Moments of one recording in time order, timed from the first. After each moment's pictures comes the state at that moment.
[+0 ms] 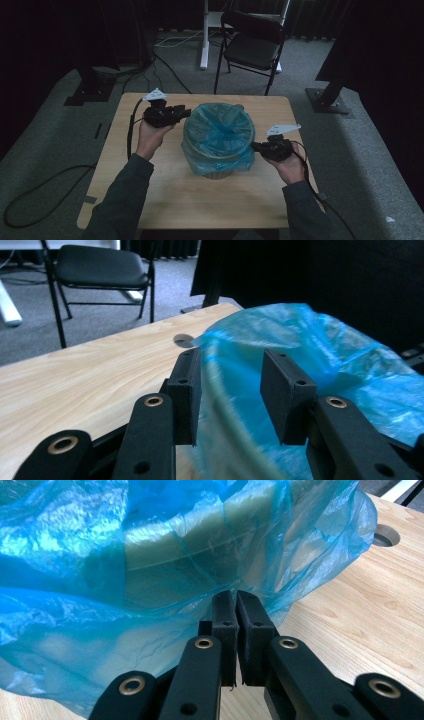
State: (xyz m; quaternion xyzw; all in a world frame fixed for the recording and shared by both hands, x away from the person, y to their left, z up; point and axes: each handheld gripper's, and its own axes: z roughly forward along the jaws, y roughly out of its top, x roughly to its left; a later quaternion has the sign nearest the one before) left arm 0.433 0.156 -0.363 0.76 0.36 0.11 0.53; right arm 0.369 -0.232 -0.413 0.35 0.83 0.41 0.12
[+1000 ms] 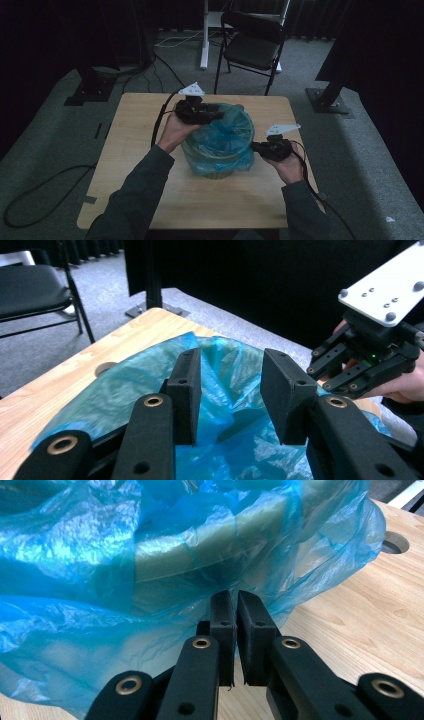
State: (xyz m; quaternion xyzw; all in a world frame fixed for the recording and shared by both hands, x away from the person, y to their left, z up) left arm 0.427 0.067 -0.327 0.82 0.23 0.08 0.52; right arm 0.369 -0.229 -0.414 0.34 0.83 0.42 0.11
